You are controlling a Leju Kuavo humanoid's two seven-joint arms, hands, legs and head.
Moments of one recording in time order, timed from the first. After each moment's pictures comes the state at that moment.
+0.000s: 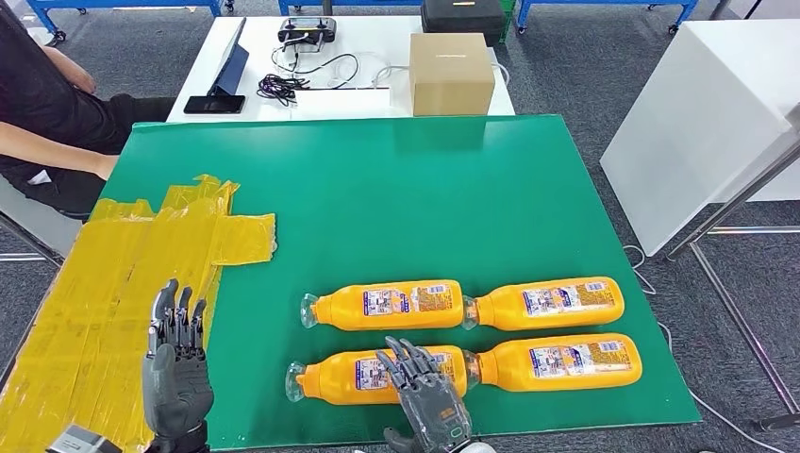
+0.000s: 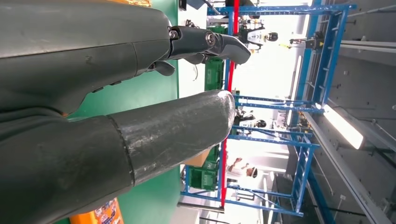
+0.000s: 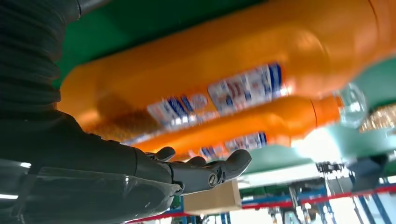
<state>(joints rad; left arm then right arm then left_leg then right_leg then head) 0.28 -0.32 0.09 -1.71 -0.09 -0.21 -0.70 0.14 -0.07 0.72 -1.46 1.12 -0.29 0.11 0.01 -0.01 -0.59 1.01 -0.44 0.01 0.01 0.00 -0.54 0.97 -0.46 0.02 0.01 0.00</state>
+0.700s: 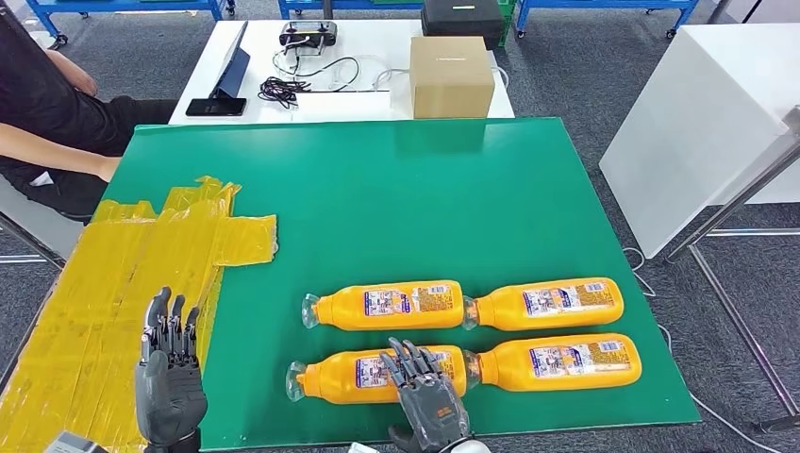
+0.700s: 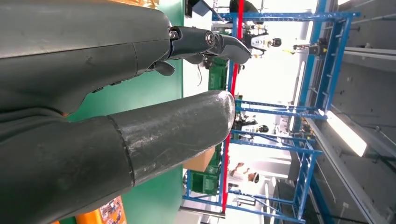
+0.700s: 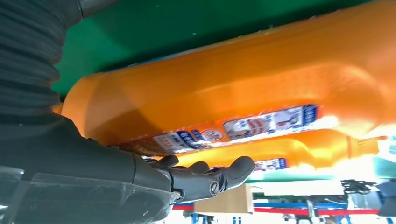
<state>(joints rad) 0.30 -0.34 0.15 -1.71 -0.10 -0.24 -0.70 0.11 -0.06 0.69 -1.37 1.18 -0.28 0.23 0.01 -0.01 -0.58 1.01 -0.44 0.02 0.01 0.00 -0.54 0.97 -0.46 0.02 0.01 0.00</state>
